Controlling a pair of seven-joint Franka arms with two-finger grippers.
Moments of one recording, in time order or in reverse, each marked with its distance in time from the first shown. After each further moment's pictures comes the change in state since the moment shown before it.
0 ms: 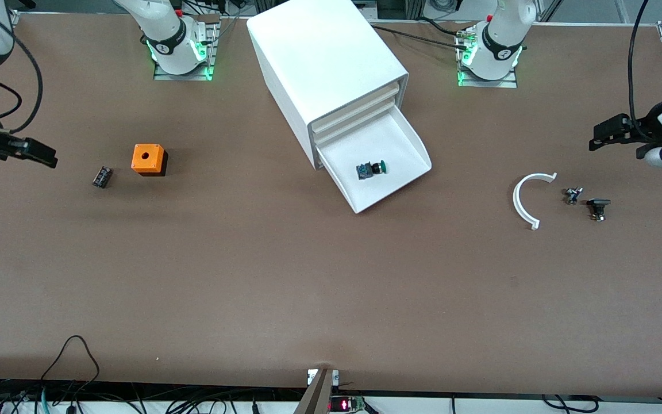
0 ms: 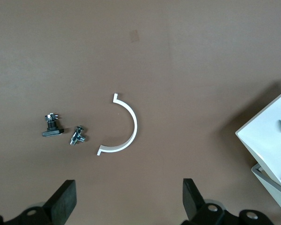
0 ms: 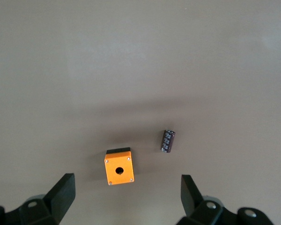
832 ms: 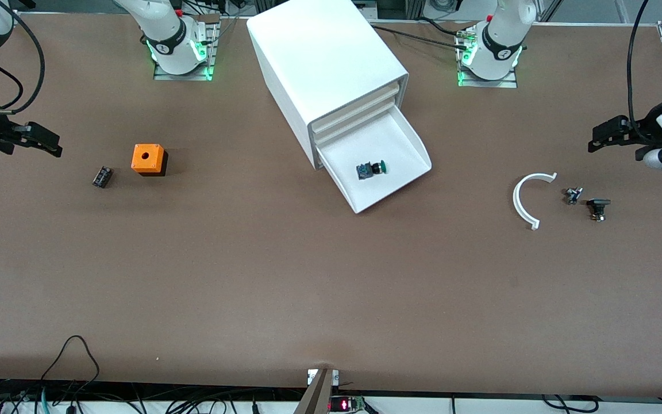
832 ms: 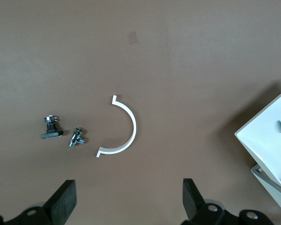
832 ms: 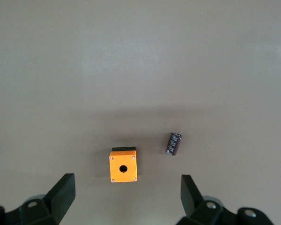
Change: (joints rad) left arm -0.002 0.003 -0.009 0.005 0.000 0.002 0.000; right arm 0.000 -0.034 -0.013 -0.041 0.039 0.030 -0.077
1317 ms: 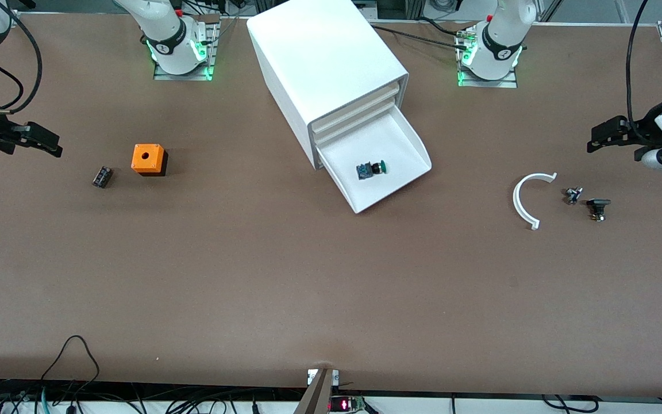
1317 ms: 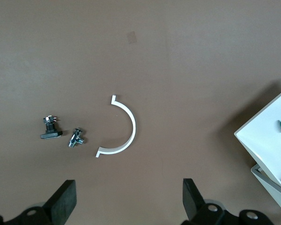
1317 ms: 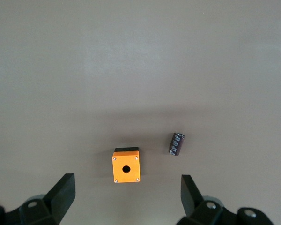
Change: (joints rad) left arm -0.001 0.004 -0.003 0.000 0.000 0.000 0.000; right arm 0.000 -0.001 -0.002 0.002 0.012 0.000 0.005
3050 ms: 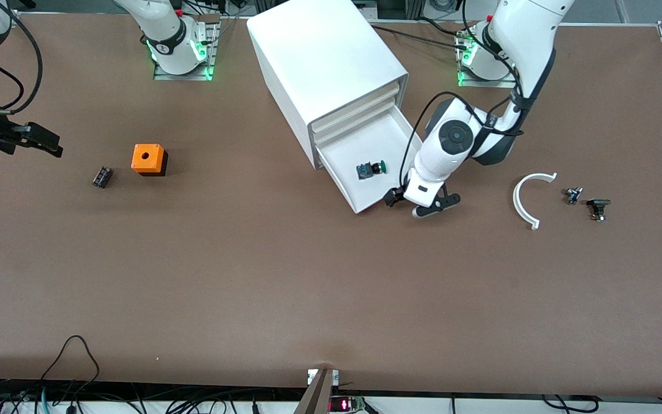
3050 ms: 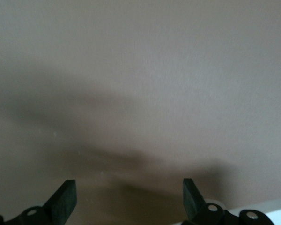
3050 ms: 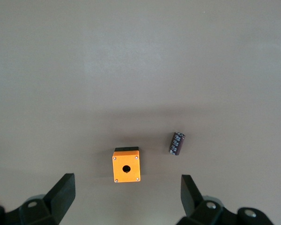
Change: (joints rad) left arm -0.447 0.428 -0.158 -0.430 0.000 1.030 -1.138; right arm 0.000 0.005 0.000 0.000 0.000 -0.001 0.000
